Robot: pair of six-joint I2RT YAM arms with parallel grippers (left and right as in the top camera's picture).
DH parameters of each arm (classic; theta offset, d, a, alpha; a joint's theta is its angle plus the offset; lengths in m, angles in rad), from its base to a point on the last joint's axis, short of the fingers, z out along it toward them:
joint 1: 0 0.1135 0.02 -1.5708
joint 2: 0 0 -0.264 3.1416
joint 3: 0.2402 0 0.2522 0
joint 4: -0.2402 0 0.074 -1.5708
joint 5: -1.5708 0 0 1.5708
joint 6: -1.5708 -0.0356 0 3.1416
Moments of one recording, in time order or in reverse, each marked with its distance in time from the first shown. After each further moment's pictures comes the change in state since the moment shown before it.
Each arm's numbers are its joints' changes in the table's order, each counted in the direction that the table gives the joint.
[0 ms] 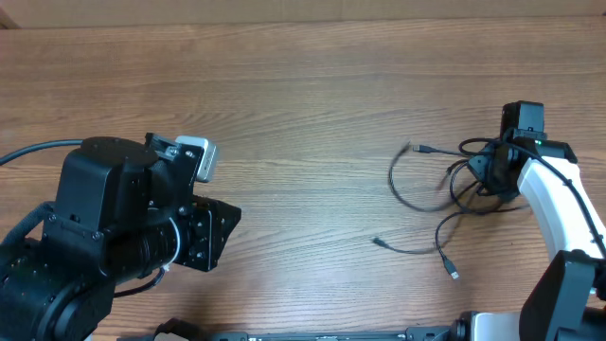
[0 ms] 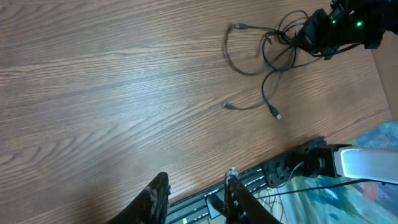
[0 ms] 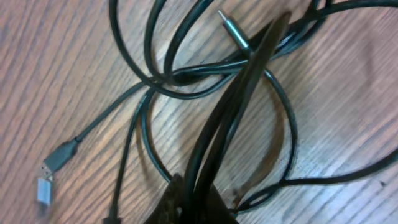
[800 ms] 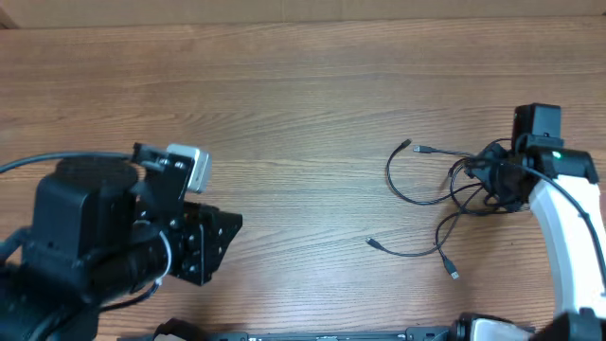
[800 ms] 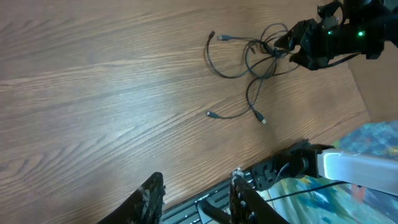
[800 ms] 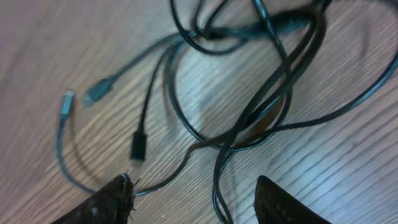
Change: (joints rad) left arm 0.000 -0.033 0.013 0.024 -0.038 0.004; right arm 0.012 -0.157 0.032 -0.187 0.084 0.089
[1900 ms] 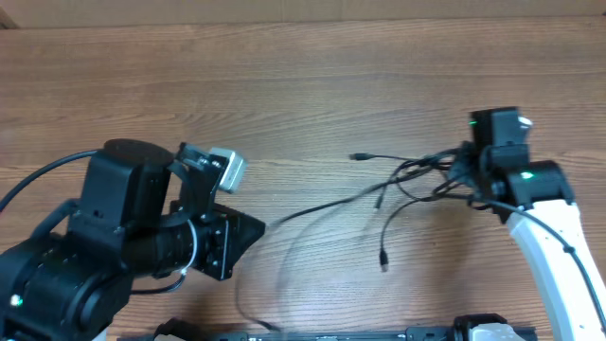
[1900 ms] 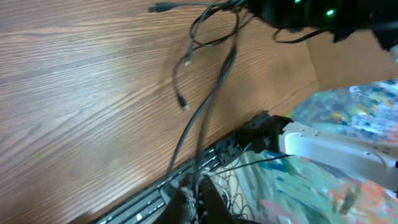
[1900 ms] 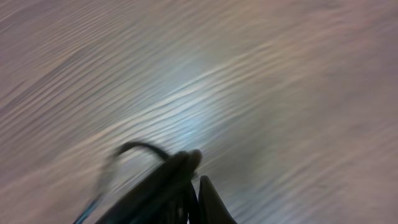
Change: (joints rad) left arm 0.000 -0.023 -0.173 0.073 -0.214 0.000; right arm 0.223 -0.154 0.011 0.019 -0.254 0.091
